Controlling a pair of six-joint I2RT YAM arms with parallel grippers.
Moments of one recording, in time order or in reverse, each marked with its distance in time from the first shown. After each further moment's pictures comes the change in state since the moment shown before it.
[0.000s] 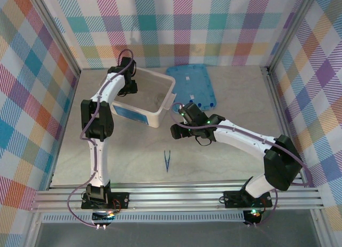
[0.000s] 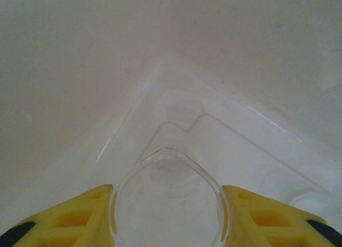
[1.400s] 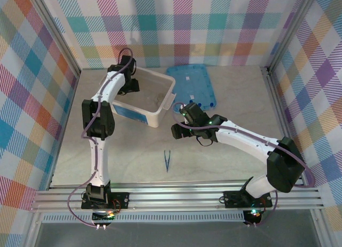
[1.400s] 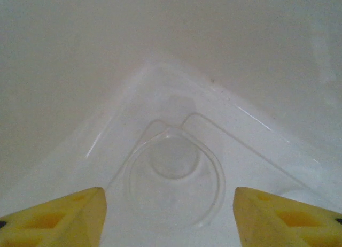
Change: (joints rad) left arm -0.002 0.016 0.076 -0.048 0.034 -0.014; right arm -0.001 -0.030 -0.010 -0.006 0.005 0.004
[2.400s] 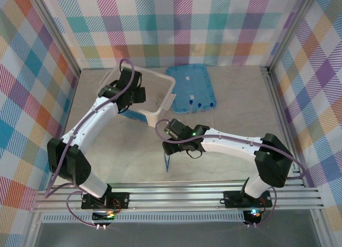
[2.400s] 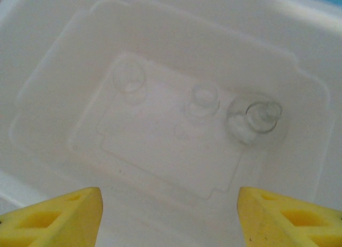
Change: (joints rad) left arm -0.262 -0.772 -0.713 0.236 -0.134 -0.021; right arm 0.227 0.120 0.034 -0.077 0.087 0.109
